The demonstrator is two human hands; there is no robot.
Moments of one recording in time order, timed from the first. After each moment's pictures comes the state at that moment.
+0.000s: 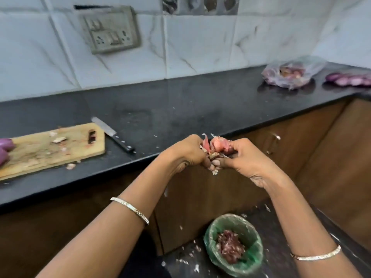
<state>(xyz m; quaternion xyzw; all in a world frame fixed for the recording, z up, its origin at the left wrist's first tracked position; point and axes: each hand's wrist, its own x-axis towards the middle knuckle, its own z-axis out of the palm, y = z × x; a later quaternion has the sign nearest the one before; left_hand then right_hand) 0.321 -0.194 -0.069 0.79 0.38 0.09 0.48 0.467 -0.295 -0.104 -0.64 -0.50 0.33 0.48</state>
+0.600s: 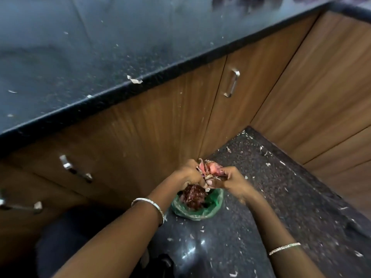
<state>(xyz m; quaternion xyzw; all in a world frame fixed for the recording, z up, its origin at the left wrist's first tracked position) 0.479 -0.263 -0.319 0.72 0.41 -0.16 0.54 0.581 -0.405 -0.359 -0.72 -0.22 0.44 0.49</state>
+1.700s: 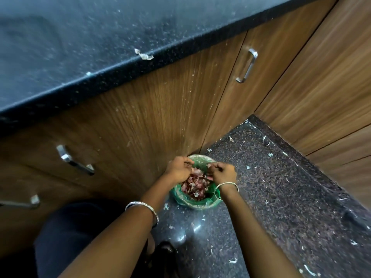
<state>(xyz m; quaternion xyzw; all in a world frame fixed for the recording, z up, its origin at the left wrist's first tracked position) 0.456 -0.229 -0.412 0.73 0.42 -0.08 0.54 0.570 -0.365 -0.496 -0.84 -0.04 0.28 0.47</state>
